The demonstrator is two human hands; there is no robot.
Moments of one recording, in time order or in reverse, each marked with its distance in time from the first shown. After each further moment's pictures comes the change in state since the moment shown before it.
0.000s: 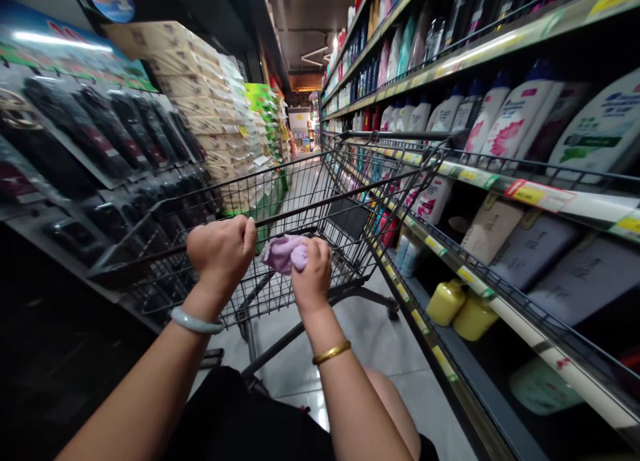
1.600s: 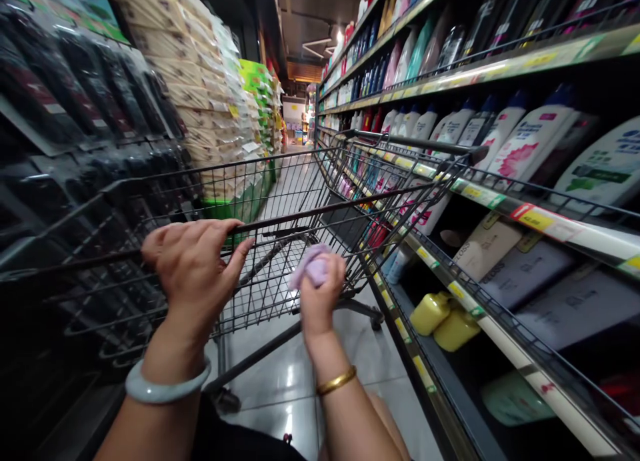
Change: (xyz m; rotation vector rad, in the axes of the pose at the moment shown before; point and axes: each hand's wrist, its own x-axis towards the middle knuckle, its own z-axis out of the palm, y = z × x) left_hand -0.024 -0.007 0.018 -0.409 0.306 0.005; right_hand -0.010 0.027 -0.006 0.051 0.188 0.013
